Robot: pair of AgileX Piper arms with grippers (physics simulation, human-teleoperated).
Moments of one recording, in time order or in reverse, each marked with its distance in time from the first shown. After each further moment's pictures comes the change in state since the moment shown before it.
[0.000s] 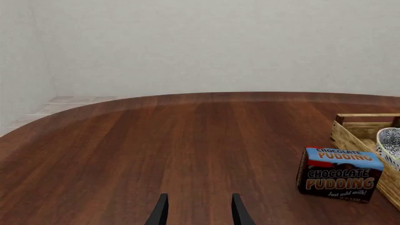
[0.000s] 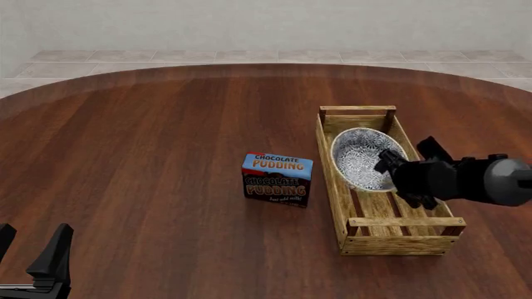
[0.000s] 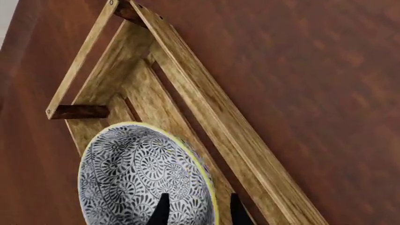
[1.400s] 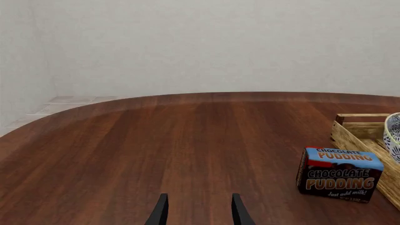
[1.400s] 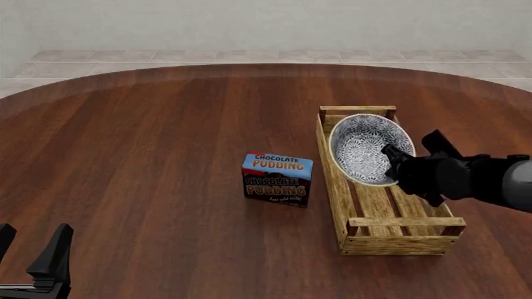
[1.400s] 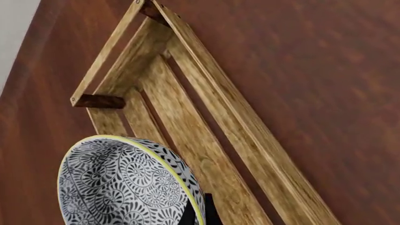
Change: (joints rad) left arm 0.000 0.000 0.000 0.000 0.000; right arm 0.019 -0.111 0.023 0.058 -0.003
